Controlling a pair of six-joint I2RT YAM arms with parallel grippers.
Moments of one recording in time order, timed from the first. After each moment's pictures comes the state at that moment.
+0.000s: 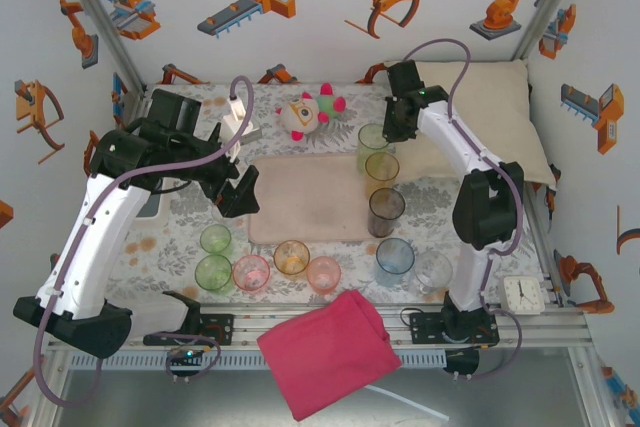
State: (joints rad) left arm -0.46 1.24 1.62 -1.30 0.50 0.40; right arm 0.32 1.93 1.75 -0.83 0.10 0.40
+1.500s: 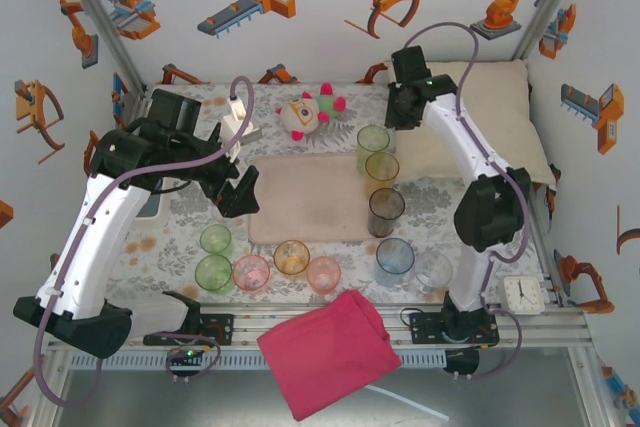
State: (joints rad) left arm -0.46 1.24 1.62 -1.30 0.50 0.41; right arm 0.32 1.87 1.87 -0.92 0.12 0.36
